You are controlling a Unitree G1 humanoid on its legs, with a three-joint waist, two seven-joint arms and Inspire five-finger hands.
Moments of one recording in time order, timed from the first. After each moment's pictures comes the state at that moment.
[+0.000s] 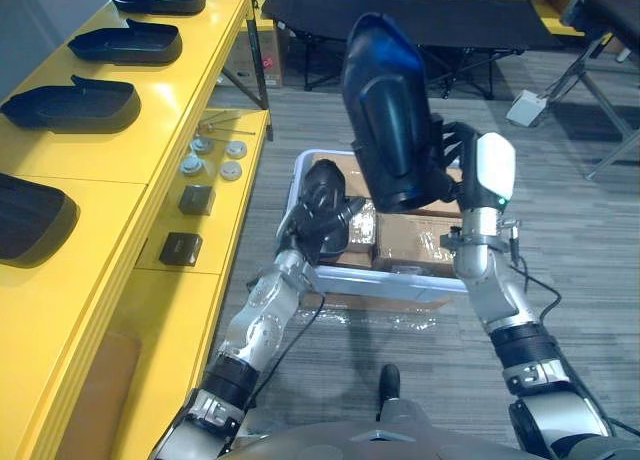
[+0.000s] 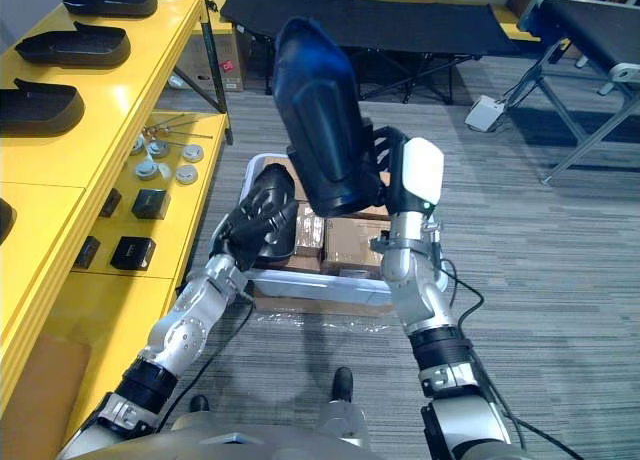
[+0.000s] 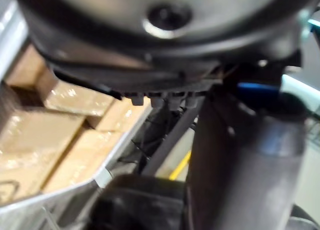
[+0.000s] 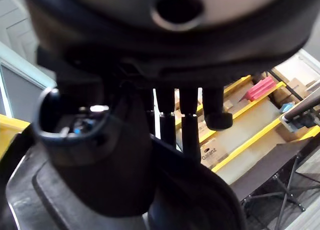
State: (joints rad) left arm -0.22 0.07 -0.32 0.16 -0.83 -0.02 0.17; right arm -0.30 -0.31 0.13 0.26 -0.62 -0.09 -0.51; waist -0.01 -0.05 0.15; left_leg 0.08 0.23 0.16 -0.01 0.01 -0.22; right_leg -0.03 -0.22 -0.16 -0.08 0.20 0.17
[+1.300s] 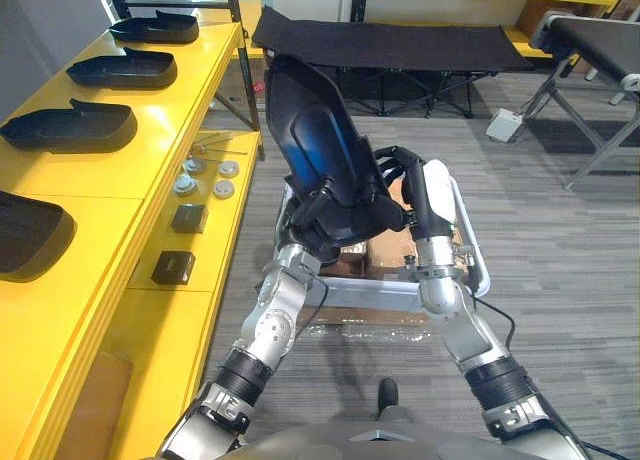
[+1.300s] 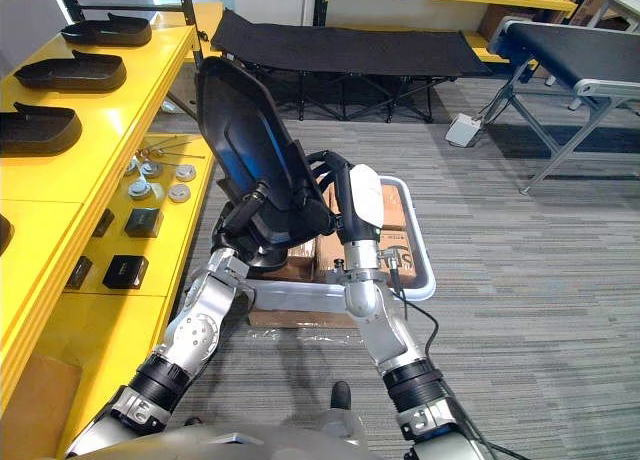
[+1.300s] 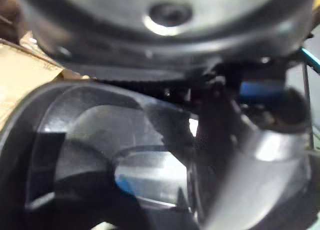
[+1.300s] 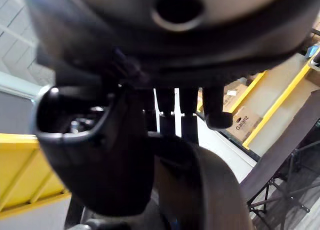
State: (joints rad) left arm -0.21 0.05 -0.39 0.21 -1.05 -0.19 0.21; right arm -0.16 -0.21 0.26 0.08 -0.52 -0.19 -0.44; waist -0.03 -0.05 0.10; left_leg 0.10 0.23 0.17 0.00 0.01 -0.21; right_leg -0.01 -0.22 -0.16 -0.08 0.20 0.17
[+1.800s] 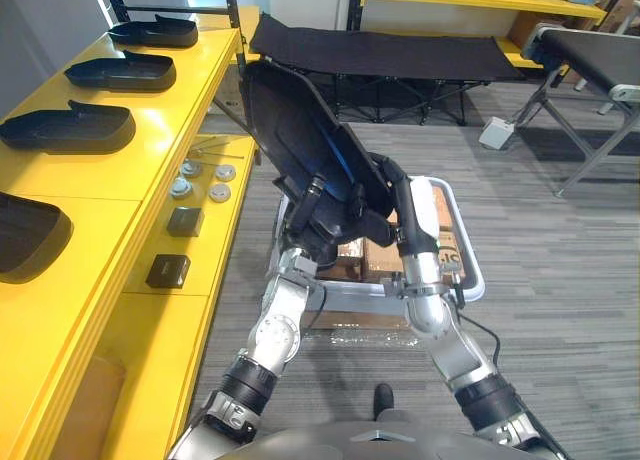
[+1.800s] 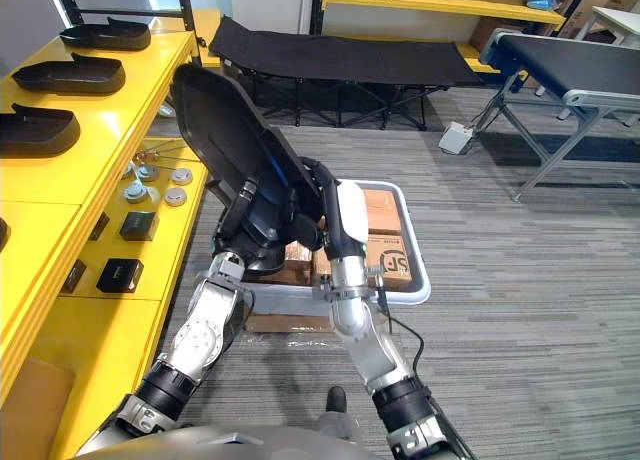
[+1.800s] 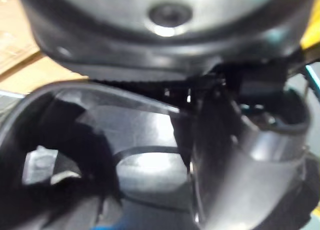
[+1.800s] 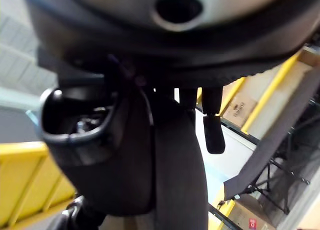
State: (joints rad) left arm -0.18 0.00 -0.36 0.19 -1.05 -0.27 0.13; right arm -0.06 -0.16 0.32 0.07 -0.39 -0.24 -0.48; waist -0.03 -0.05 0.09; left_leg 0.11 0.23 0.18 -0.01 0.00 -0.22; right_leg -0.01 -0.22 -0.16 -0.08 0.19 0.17
